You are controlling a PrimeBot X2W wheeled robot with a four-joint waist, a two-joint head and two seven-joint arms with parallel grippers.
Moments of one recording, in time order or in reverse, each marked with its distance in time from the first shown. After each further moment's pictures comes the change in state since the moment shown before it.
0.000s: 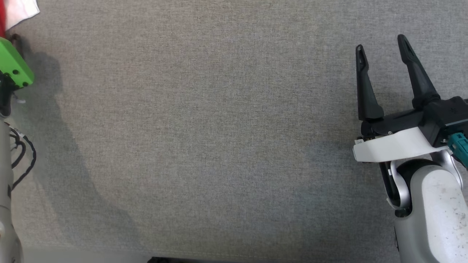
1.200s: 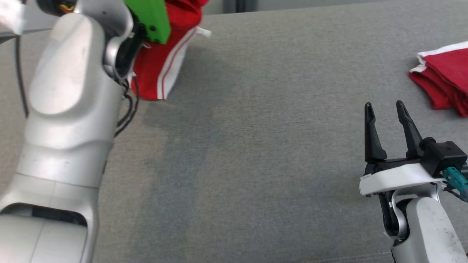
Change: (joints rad) left arm -0.089 -0.238 -0.317 -0.340 -0.071 -0.118 -0.040; right arm 0.125 -0.001 -0.087 0.299 0.189 0.000 -0.191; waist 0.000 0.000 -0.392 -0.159
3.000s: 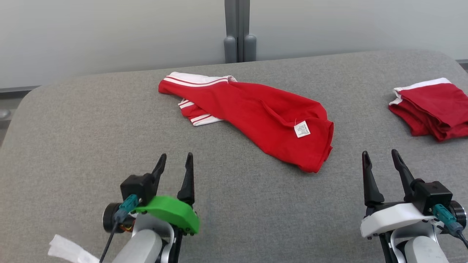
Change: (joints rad) left arm 0.820 0.046 -0.235 -0.231 -0.177 0.313 -0.558; right arm 0.151 0.000 -0.016 0.085 -0.036 0.000 -0.031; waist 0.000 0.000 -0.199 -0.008
